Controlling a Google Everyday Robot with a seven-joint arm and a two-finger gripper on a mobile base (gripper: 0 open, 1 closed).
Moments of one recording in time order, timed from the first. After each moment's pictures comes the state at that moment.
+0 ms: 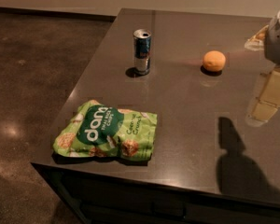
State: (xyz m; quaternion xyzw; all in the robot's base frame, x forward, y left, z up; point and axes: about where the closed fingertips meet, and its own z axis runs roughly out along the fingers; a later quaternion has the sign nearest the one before) arm 0.438 -0.217 0.976 -0.60 0.78 -0.03 0.16
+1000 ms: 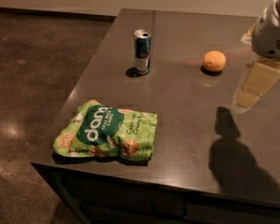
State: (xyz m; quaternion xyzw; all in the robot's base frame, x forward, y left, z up) arm 0.472 -0.219 0.971 -0.57 0.80 -0.05 0.17
